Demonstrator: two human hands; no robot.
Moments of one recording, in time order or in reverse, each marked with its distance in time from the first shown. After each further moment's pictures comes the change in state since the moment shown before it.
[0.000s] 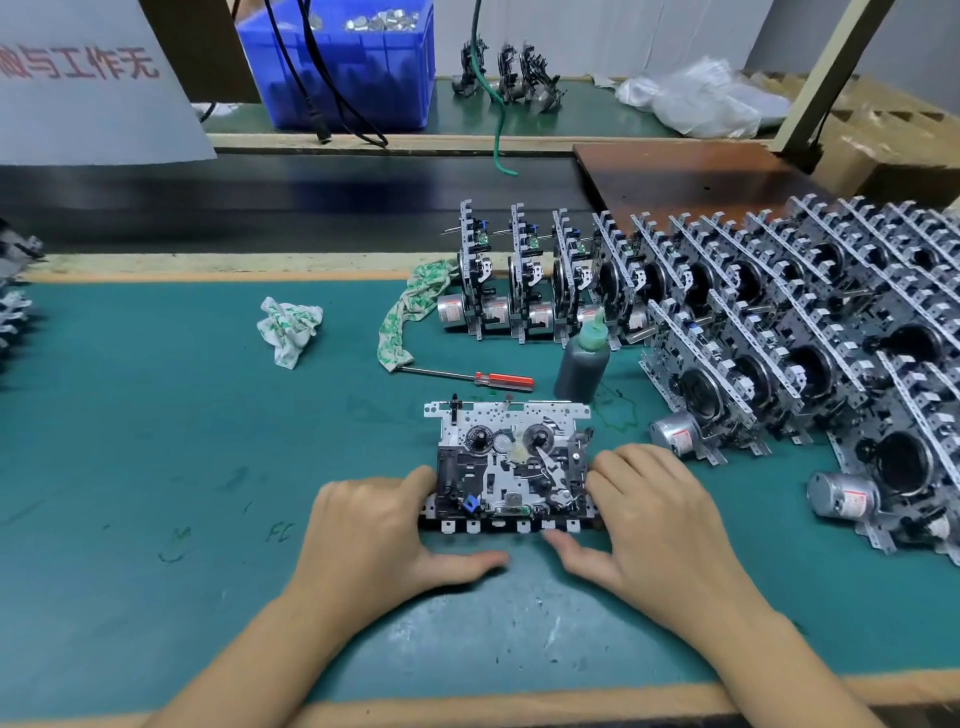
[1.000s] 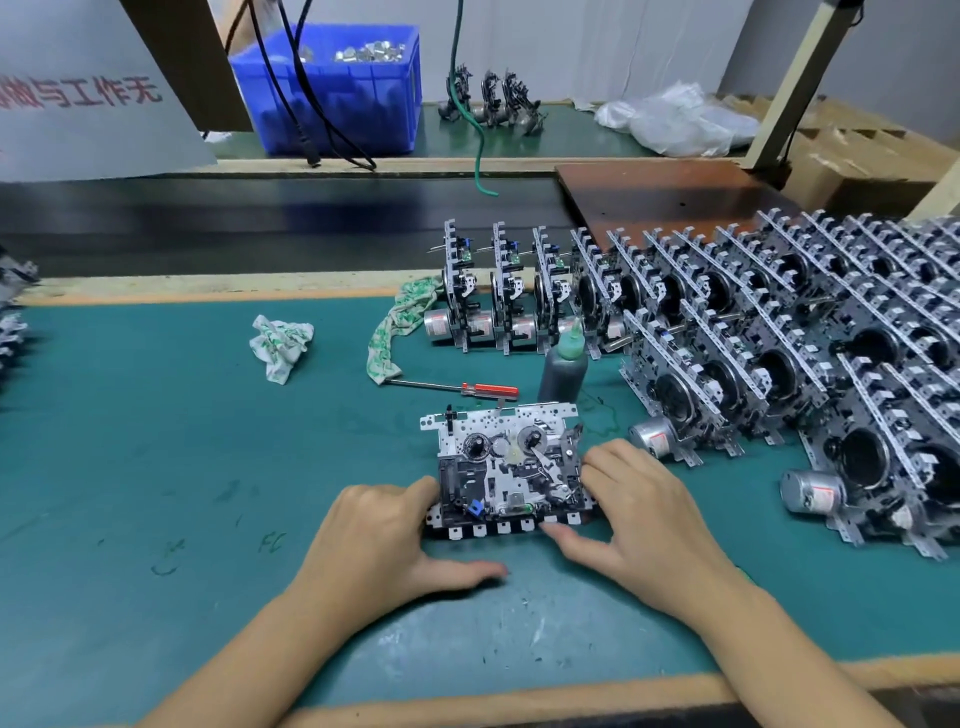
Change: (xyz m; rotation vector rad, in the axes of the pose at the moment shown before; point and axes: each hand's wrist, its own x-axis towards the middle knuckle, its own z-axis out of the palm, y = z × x) left_hand 0.005 0.003 0.003 -0.087 -0.029 0.122; right_hand -0.001 0.012 0.001 0.166 -0.076 0.041
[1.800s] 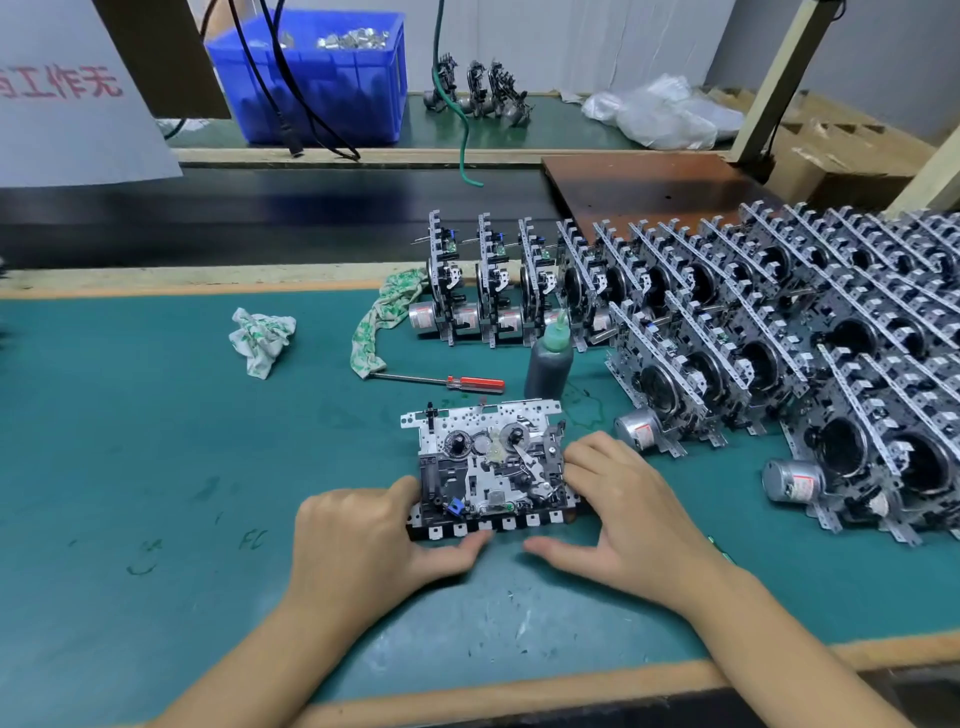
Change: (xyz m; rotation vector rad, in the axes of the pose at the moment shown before) left_hand 0.000 0.013 0.005 0.165 0.139 -0.163; right_hand 0.000 0.002 -0.003 0.199 -0.057 -0.025
